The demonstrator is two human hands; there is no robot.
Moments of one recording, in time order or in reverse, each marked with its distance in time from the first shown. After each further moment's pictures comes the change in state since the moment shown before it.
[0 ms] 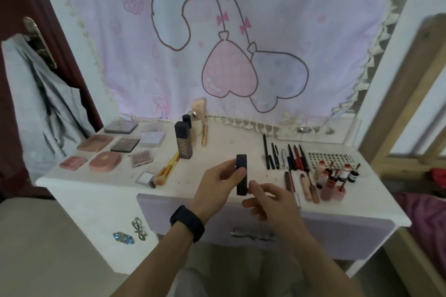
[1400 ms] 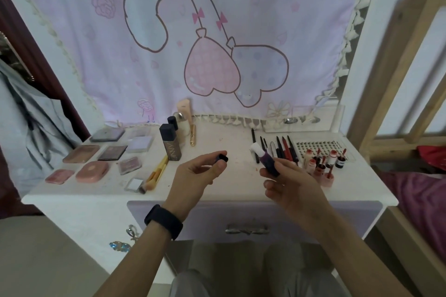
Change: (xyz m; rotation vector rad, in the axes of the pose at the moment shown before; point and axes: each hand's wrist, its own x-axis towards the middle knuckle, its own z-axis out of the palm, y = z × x) left_hand -0.005 0.016 -0.021 -0.040 0.043 0.034; right_hand -0.005 -0.035 -0.051 0.728 -0.143 0.117
